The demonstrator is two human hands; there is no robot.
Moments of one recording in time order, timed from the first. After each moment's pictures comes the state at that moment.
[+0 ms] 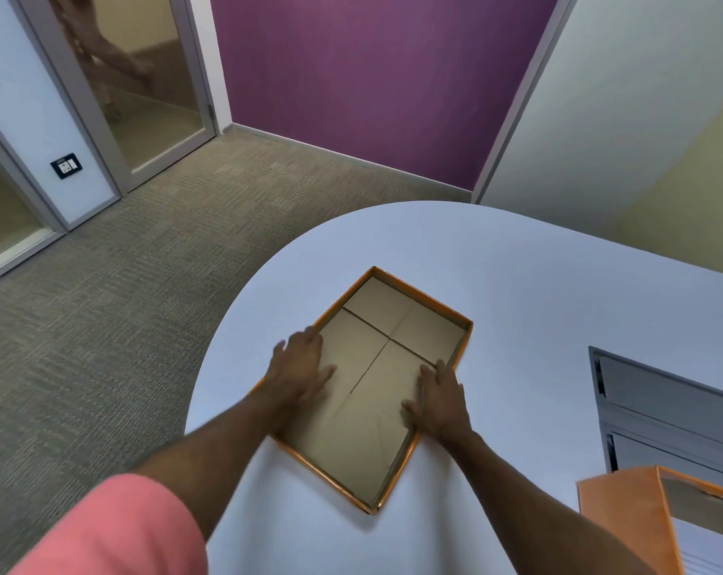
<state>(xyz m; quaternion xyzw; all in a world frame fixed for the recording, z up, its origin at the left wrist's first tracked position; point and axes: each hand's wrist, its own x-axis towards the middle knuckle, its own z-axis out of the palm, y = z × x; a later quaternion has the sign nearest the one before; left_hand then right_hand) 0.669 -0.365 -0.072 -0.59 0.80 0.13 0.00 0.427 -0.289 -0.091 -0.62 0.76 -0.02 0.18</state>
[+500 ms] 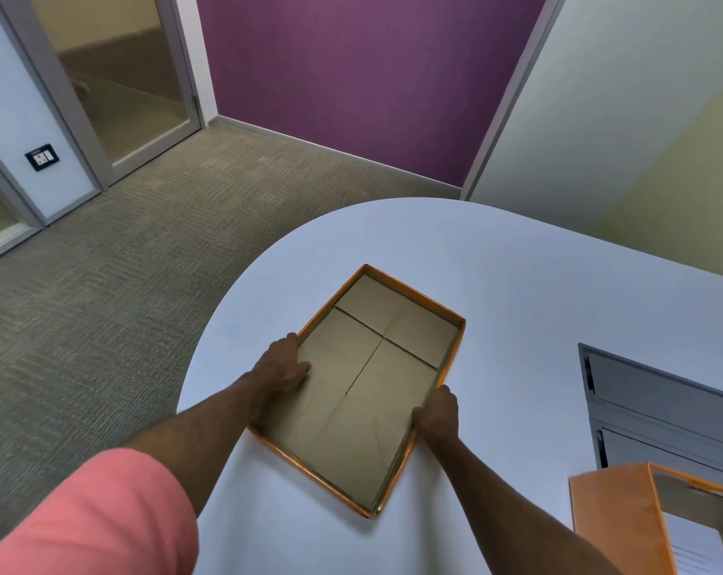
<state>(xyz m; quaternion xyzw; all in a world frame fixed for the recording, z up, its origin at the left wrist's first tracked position) 0.680 -0.391 -0.090 -0.63 0.69 0.35 -0.02 0.435 -0.285 -0.102 -0.38 0.87 -0.15 0.28</state>
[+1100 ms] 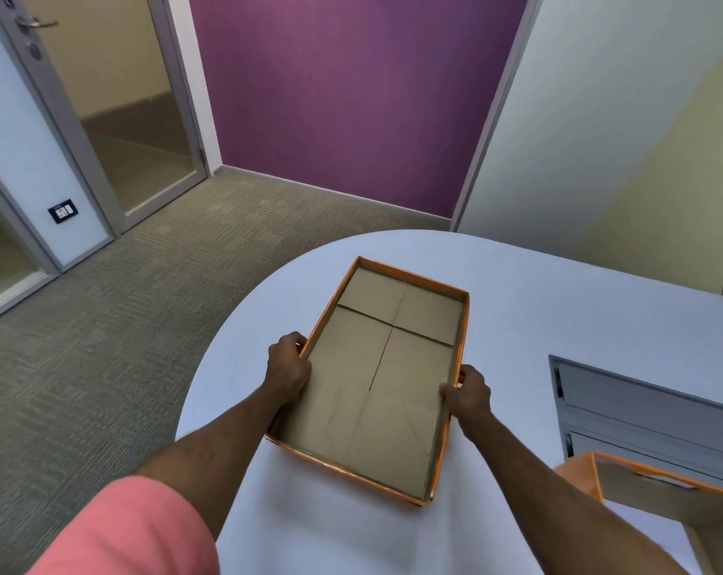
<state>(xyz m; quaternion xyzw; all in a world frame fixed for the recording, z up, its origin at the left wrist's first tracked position) 0.635 -0.357 -0.016 -0.68 0.60 0.34 -0.24 0.367 -0.268 -0.019 -0.36 0.82 -0.35 0.29</state>
